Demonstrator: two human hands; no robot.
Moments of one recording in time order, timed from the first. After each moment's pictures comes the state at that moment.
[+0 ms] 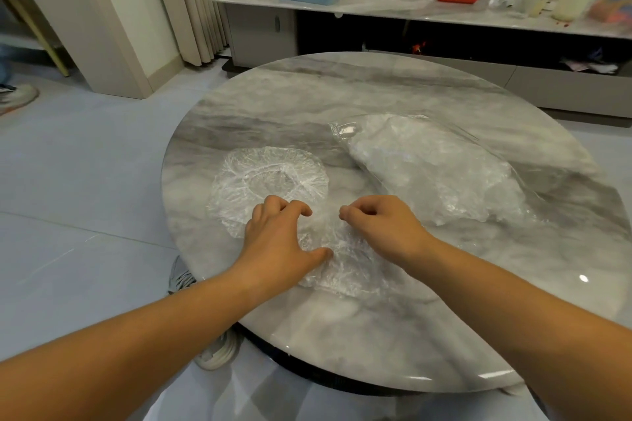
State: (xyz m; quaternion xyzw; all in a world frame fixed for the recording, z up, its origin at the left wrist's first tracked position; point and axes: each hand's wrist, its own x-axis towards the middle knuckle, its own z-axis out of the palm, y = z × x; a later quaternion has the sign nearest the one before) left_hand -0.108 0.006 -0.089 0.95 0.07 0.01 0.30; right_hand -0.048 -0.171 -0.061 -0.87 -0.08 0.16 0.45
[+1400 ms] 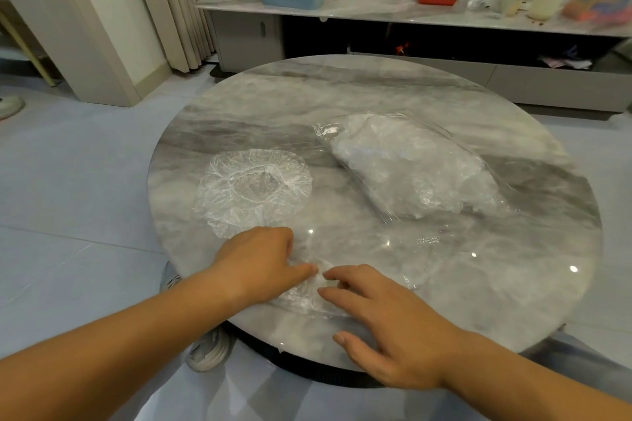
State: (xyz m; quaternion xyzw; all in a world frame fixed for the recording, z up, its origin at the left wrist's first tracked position) left_hand -0.119 0.004 -0.073 0.99 0.00 -0.09 0.12; right_hand -0.138 -0.236 -0.095 -0.86 -0.46 0.06 0.22
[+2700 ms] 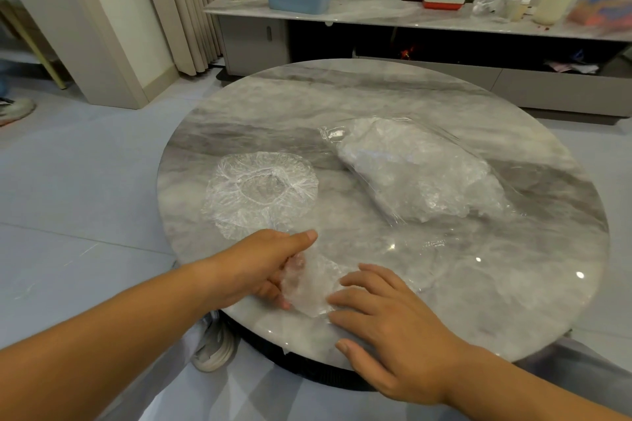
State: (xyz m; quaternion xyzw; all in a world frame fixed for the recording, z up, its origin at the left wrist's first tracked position) left_hand -0.129 0.008 -0.053 0.71 0.16 -0.27 0.63; right_hand -0.147 -0.232 -0.098 -0.86 -0.49 -0.01 0.16
